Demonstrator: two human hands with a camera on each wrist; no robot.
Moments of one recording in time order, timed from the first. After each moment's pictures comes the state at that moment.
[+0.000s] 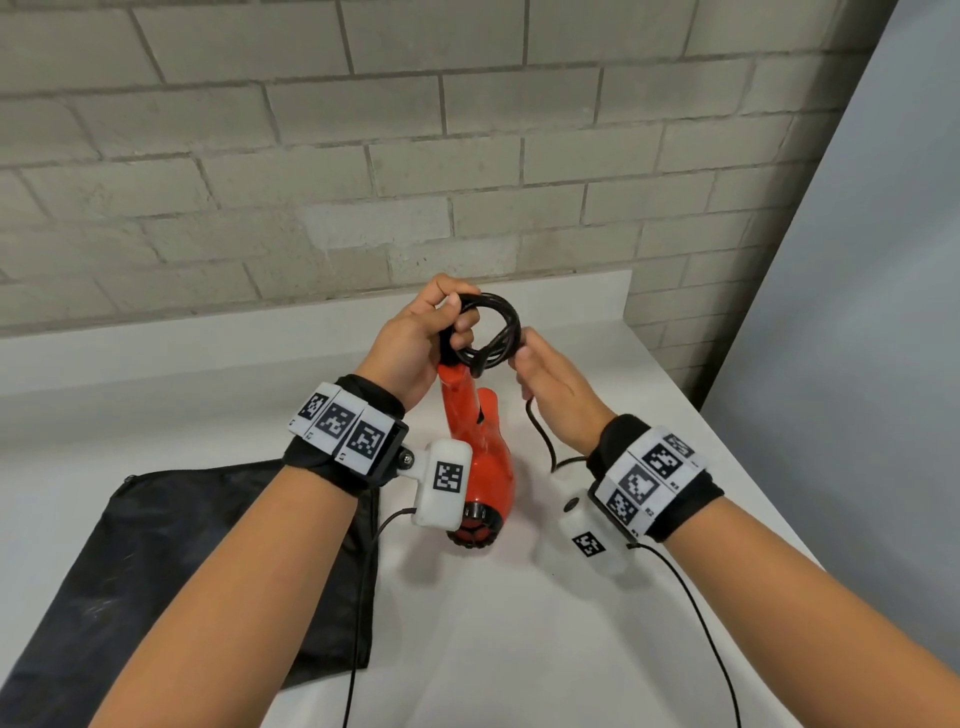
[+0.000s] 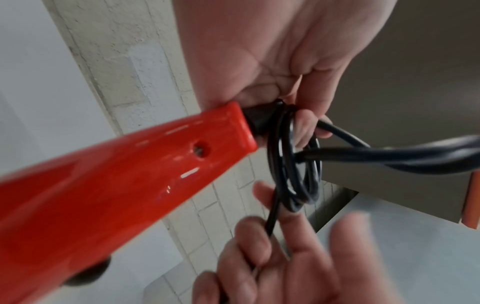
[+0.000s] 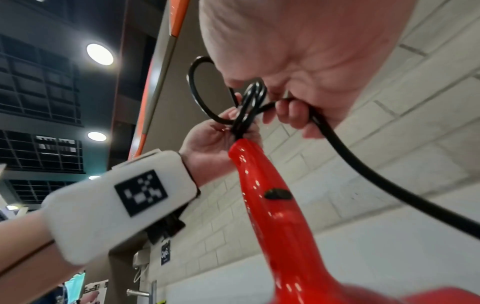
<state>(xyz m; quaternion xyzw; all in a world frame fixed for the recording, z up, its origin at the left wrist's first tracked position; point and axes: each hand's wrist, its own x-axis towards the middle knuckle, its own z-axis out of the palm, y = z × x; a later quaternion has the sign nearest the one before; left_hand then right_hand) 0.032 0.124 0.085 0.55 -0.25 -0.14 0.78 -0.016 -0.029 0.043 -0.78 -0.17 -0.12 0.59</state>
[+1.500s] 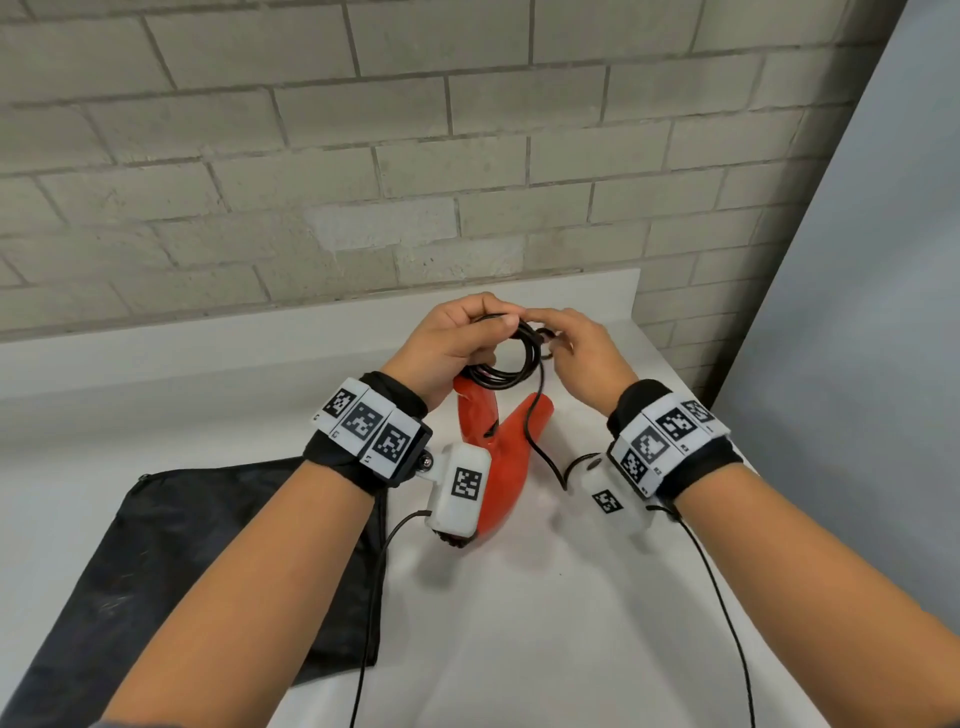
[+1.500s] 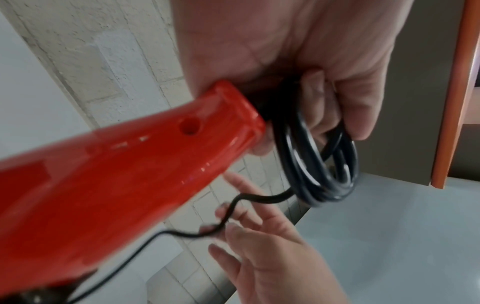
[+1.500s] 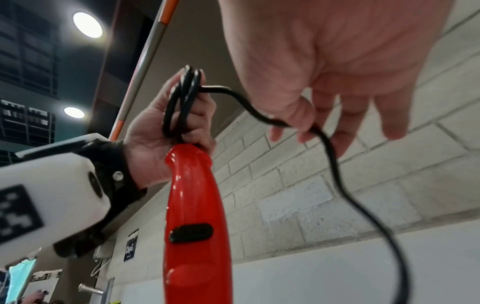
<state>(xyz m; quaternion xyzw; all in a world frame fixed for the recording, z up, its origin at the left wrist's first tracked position) 0.015 0.109 0.095 0.67 -0.26 -0.13 0.68 0.011 -0.055 0.053 -0.88 -0.06 -0.15 0.44</state>
